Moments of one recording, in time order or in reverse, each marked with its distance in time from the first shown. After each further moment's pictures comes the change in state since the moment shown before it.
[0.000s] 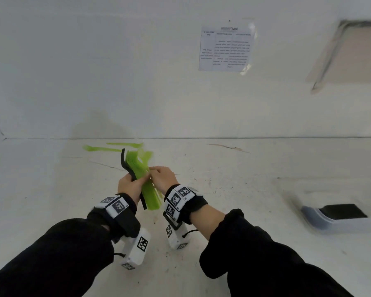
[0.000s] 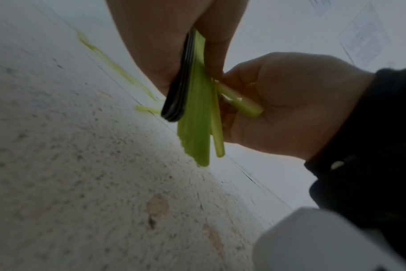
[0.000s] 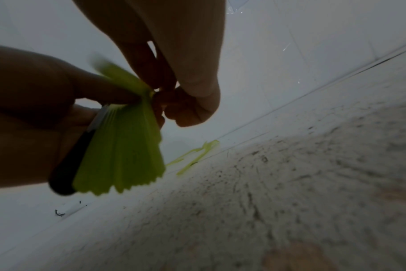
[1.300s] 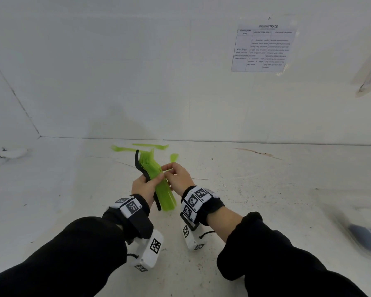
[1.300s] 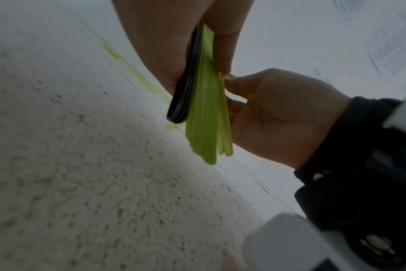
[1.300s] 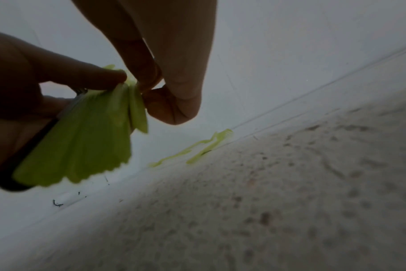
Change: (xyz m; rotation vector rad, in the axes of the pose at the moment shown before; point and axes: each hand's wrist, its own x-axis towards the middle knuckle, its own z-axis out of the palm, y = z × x) left_hand 0.016 0.016 -0.035 -0.097 -0.029 -0.013; right_hand 0.030 -0.004 0.038 0.148 -0.023 -0.091
